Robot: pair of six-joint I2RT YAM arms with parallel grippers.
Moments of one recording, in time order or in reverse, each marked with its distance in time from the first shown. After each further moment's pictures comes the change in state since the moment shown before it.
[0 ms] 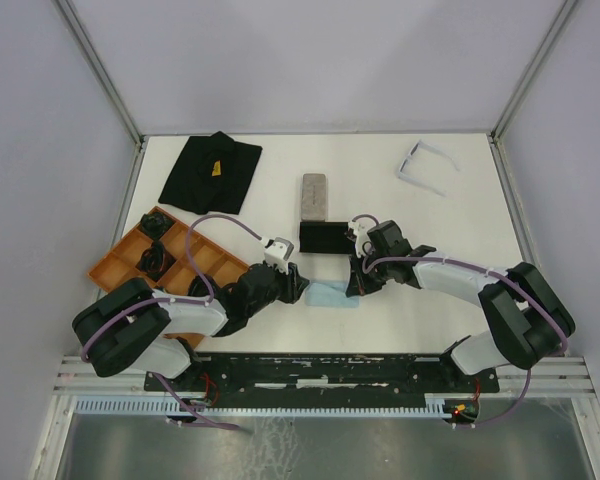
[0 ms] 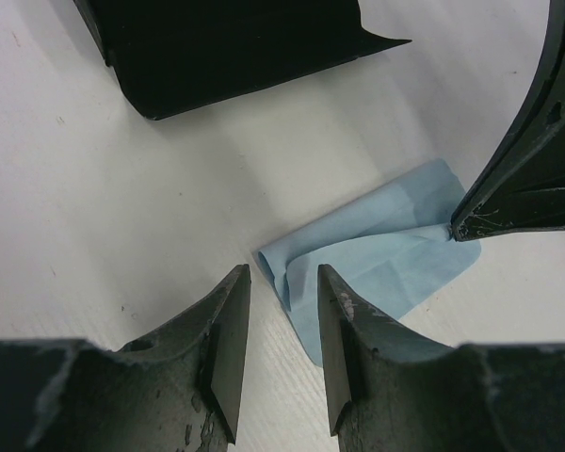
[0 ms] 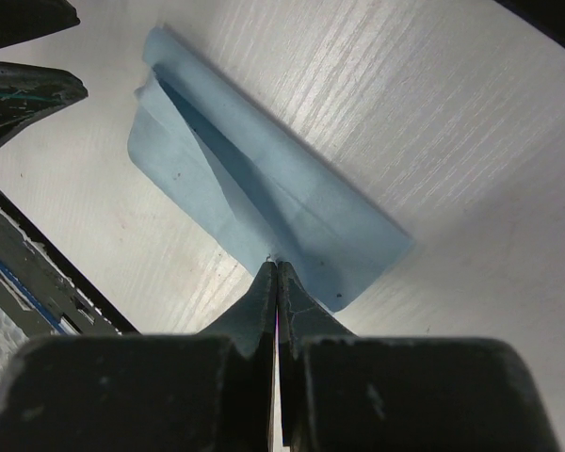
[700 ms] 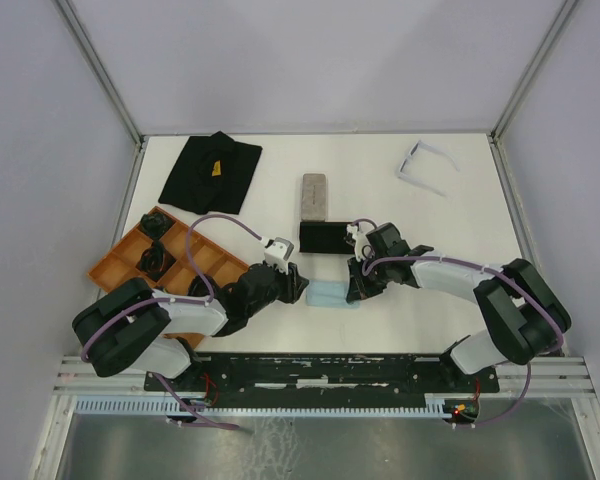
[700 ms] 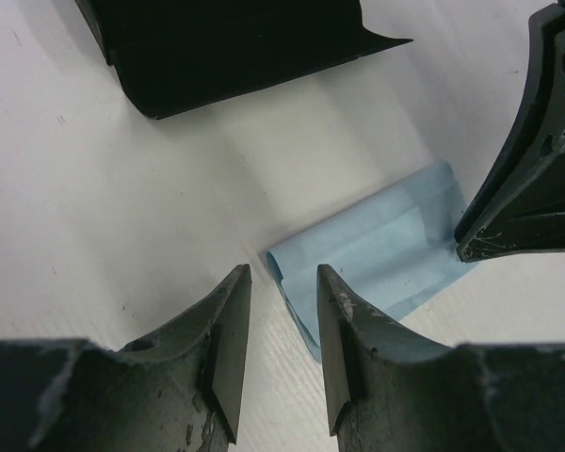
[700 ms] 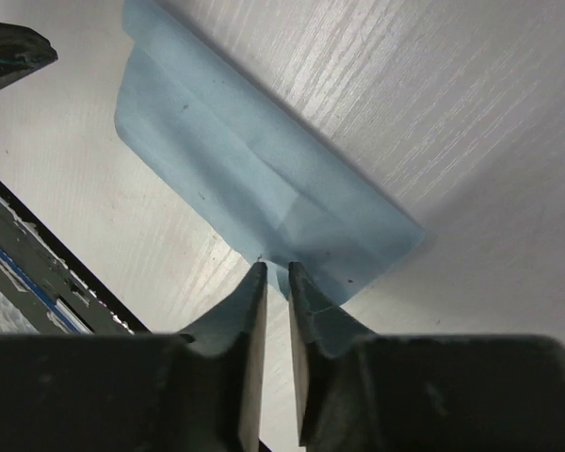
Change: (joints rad) left arm 0.001 0.000 0.001 -0.003 0.000 0.000; right arm 0.000 0.028 0.000 -0.036 -0.029 -0.009
